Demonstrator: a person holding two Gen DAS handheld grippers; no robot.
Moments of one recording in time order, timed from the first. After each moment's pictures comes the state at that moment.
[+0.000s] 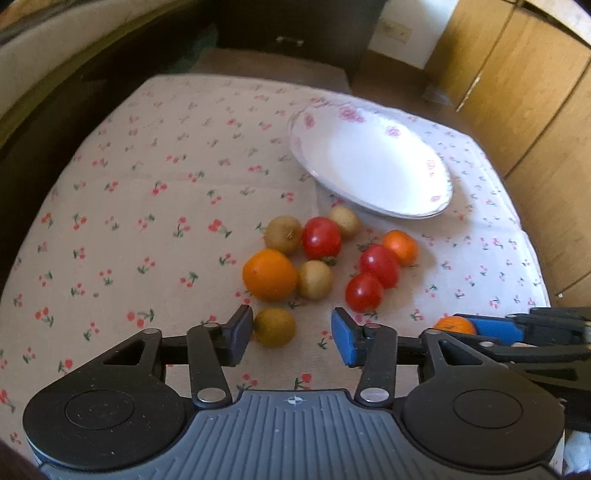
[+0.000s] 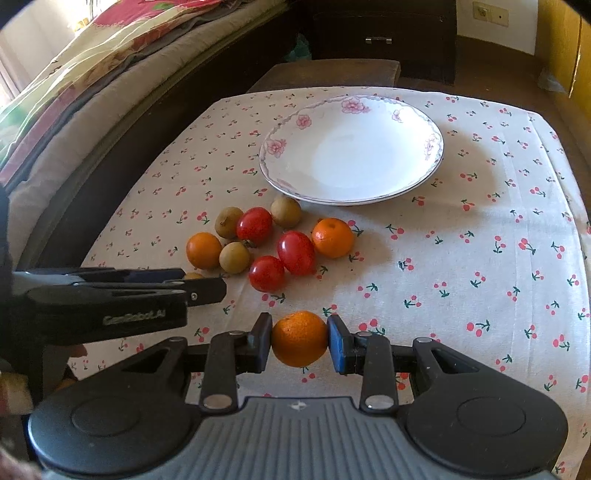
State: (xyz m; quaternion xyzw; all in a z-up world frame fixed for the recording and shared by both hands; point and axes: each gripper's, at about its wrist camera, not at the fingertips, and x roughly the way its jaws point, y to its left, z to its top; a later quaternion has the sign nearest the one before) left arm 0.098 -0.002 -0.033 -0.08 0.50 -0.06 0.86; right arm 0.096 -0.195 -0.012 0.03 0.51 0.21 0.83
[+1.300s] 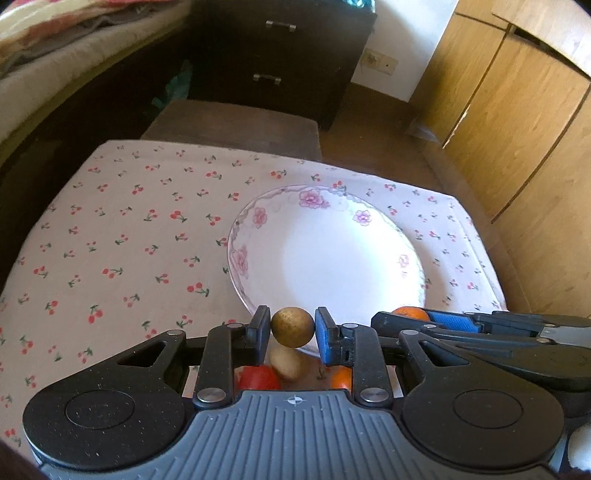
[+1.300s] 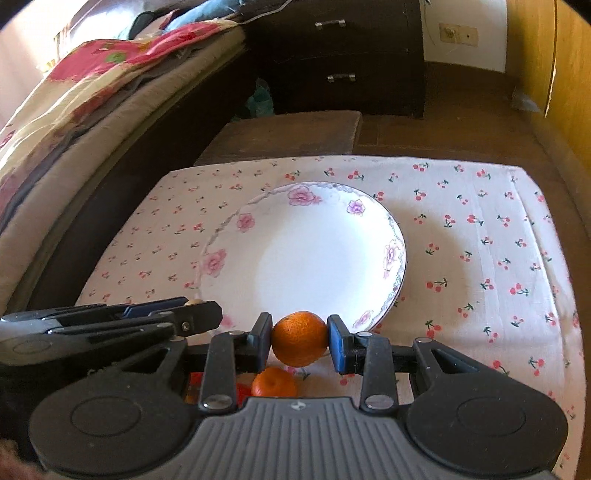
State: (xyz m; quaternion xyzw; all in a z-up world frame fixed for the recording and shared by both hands) left arm 0.184 -0.034 -0.008 -0.09 0.46 -0.08 0.88; right arm 0.198 -0.206 -0.001 0.06 0.48 0.16 0.86
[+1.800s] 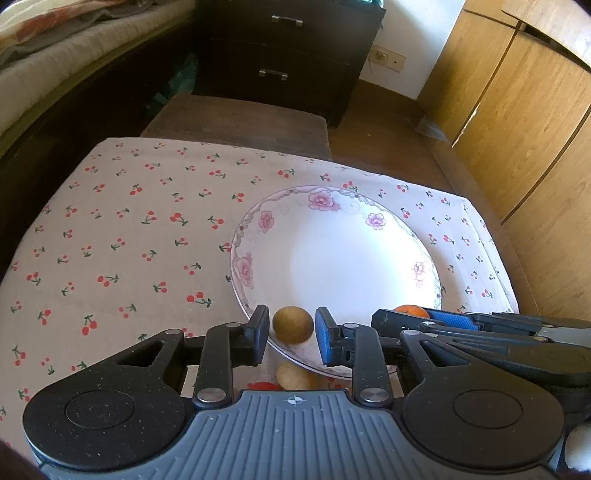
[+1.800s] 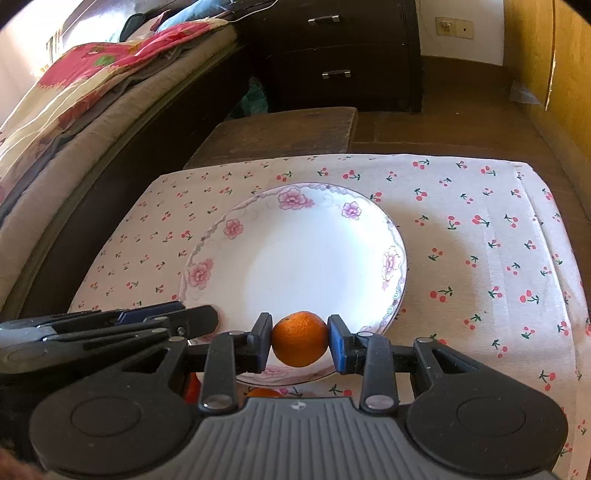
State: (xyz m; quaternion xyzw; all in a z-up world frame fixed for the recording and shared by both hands) left arm 0.196 -0.035 -0.014 -0.09 0.46 -0.07 0.88; right arm 0.214 -0.206 -0.012 0.07 0.48 0.16 0.86
